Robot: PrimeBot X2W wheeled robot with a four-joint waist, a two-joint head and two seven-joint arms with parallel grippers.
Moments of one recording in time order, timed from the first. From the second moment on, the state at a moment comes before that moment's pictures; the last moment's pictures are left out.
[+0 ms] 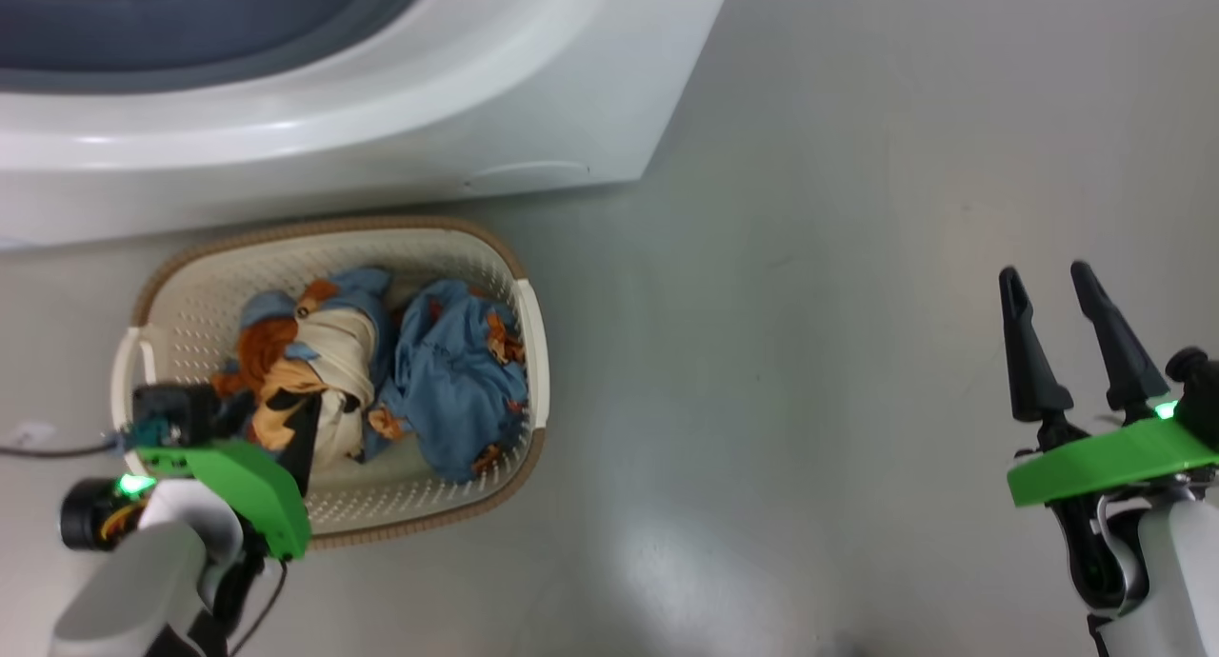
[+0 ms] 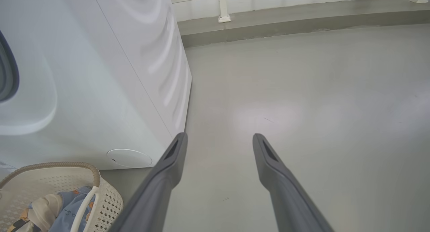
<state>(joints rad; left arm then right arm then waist) -0.67 0.26 -0.61 1.03 -0.69 -0.13 -0.25 -0.28 -0.21 -0.04 0.21 0.38 0.13 -0.25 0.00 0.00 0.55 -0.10</state>
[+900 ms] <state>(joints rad) -0.93 0.34 -0.86 1.17 -0.88 -0.13 -0.13 -0.41 -0.18 -0.01 0.18 0.36 0.13 -0.25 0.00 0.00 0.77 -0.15</state>
